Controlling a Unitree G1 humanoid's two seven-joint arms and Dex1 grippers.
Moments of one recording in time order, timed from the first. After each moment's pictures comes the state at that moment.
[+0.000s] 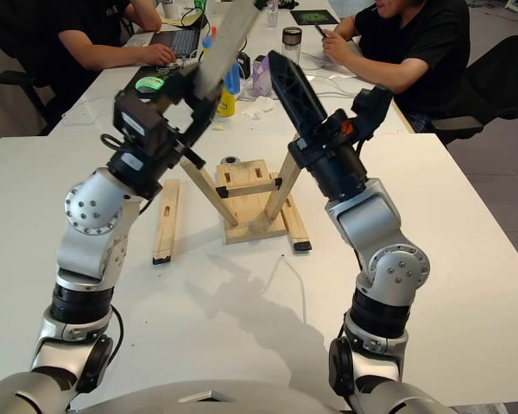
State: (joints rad) left arm -0.46 0.32 -0.15 -0.36 -0.12 0.02 -0.40; right arm -0.44 -0.09 -0.25 -0.47 1.51 0.65 -0.03
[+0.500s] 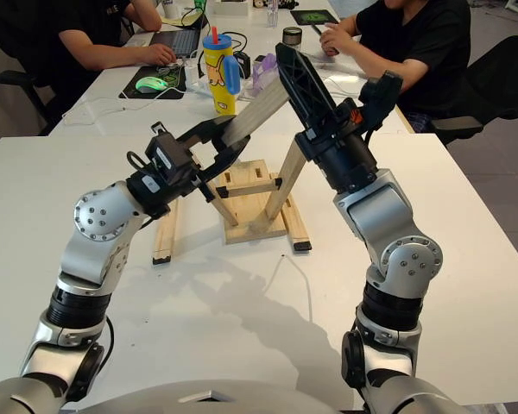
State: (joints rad) left arm -0.42 0.39 -0.17 -0.31 -0.16 0.00 -0.61; right arm -0.45 -0.18 -0.22 -0.45 1.59 0.63 -0.06
